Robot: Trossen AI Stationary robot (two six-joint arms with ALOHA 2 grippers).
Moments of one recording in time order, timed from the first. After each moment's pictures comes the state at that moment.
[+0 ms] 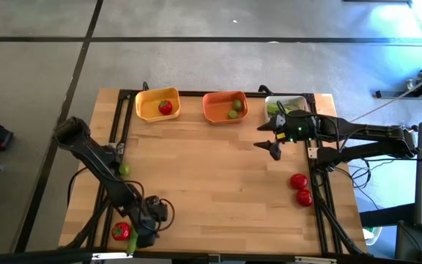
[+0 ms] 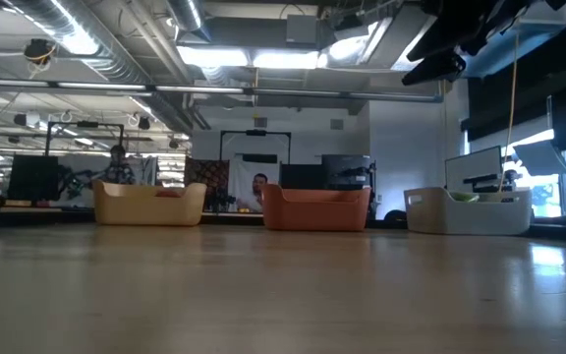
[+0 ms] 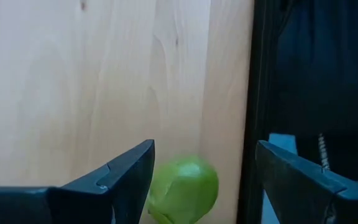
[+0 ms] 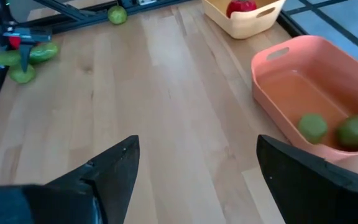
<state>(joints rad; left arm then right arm) -0.82 1.57 0.88 -0.35 -0.03 -0.99 -0.12 0.91 0.84 -0.48 0.01 0.15</state>
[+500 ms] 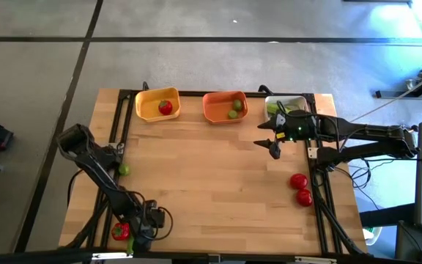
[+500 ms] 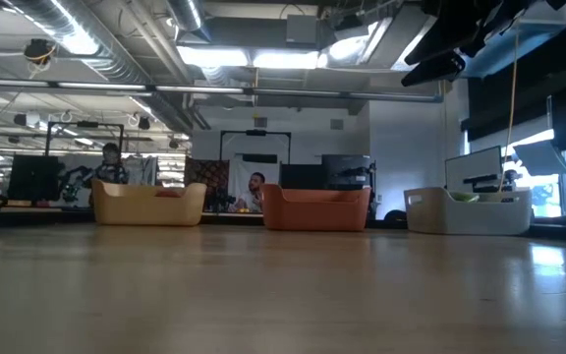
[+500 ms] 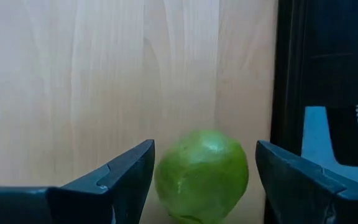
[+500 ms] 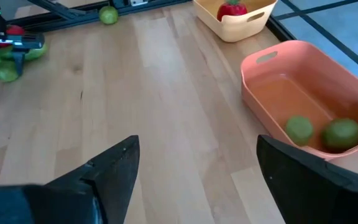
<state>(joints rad) -0.88 1.66 0.88 -0.35 -0.02 -0.97 -0.12 0.91 0.84 -0.48 0.05 0.13</state>
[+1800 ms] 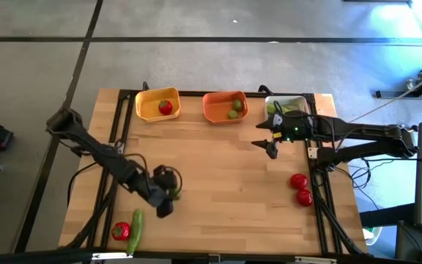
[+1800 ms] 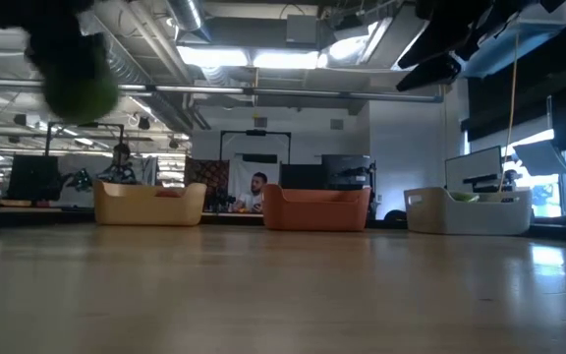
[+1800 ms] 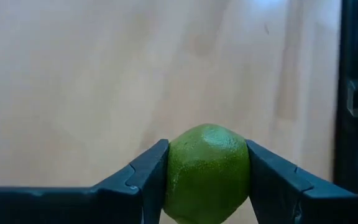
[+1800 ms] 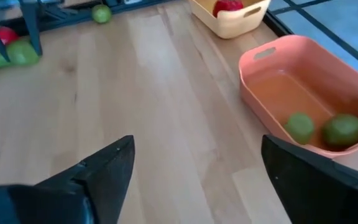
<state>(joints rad) -0.57 1.37 0.88 -0.47 -0.35 -0.84 -0.12 0.95 0.84 -0.46 0.06 0.15</state>
